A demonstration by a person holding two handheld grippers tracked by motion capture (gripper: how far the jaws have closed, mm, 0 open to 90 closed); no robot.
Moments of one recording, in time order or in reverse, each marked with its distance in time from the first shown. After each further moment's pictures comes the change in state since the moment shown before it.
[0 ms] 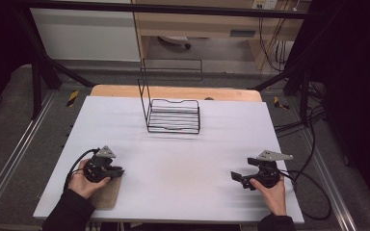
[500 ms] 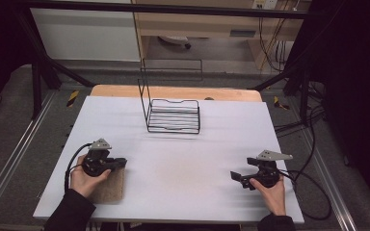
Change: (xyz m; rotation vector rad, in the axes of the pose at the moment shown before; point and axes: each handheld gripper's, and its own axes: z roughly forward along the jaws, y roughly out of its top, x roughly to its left) left arm 0.000 0.015 -0.014 -0.185 -0.027 -0.090; right arm 0.000 0.000 0.001 -0.002 0.005 0.006
